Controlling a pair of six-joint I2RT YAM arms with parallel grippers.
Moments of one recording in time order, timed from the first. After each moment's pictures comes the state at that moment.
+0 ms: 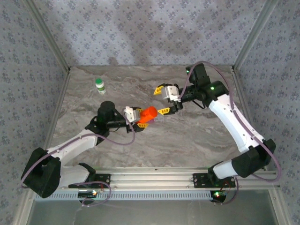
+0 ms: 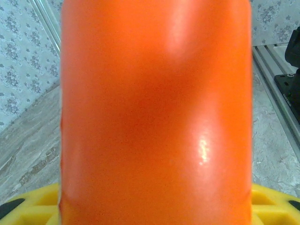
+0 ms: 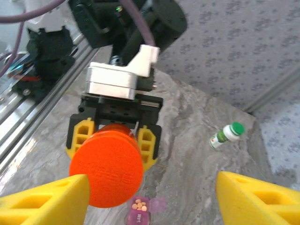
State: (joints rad) left arm -0.57 1.19 0.60 0.31 0.77 0.40; right arm 0.47 1.44 1.55 -0.91 -0.97 -1.21
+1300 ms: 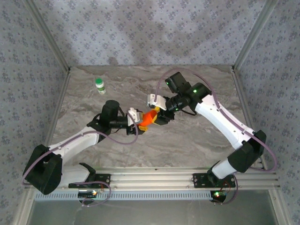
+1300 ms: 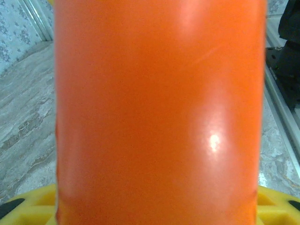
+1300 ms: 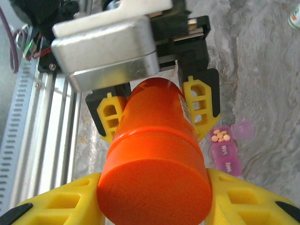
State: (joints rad) left arm -0.59 1.23 0.67 0.09 0.76 0.49; right arm 0.67 1.51 1.57 -1.08 -0.58 -0.71
